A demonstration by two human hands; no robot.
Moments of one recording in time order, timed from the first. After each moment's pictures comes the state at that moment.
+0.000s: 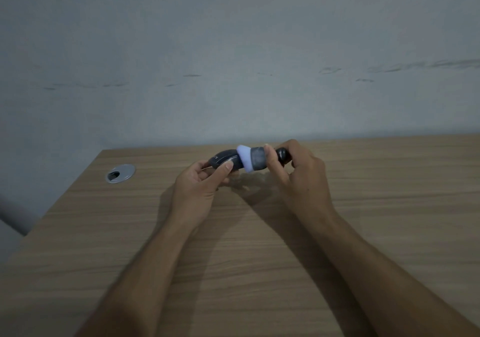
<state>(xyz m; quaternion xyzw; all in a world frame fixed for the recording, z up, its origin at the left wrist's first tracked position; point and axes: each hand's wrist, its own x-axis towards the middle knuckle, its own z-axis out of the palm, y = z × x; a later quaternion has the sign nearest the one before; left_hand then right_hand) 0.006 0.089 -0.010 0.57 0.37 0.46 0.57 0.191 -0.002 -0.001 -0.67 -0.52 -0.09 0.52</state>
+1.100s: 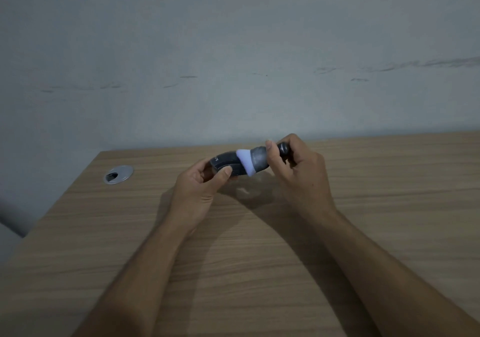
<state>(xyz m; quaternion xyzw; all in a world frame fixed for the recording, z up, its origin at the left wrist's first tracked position) 0.001 0.081 -0.003 0.64 0.33 0.44 0.54 0.193 -0.010 0.013 -0.64 -0.50 -0.02 0.58</state>
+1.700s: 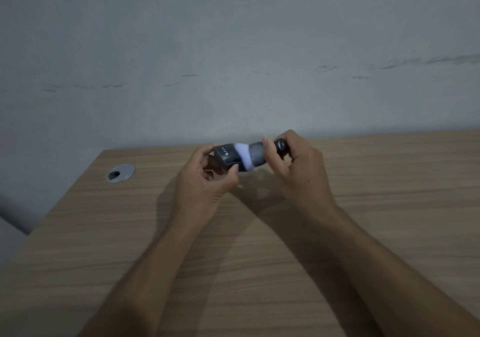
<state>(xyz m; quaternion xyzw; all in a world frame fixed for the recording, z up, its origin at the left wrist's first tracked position) 0.007 0.066 0.008 0.67 0.36 0.48 0.43 0.192 -0.007 0.015 -0.66 -0.53 -0.05 0.53</state>
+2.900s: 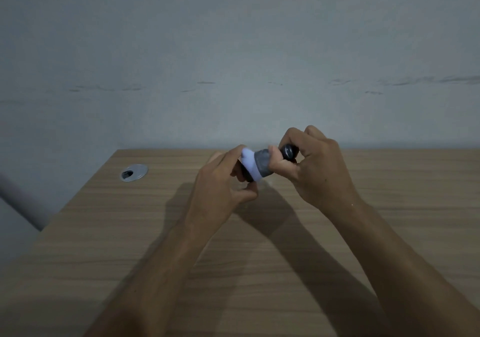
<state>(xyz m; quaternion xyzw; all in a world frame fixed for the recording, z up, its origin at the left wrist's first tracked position) 0.007 0.067 0.022 0.85 0.29 0.44 0.10 0.193 -0.014 0.058 -0.61 -0.62 -0.12 0.49</state>
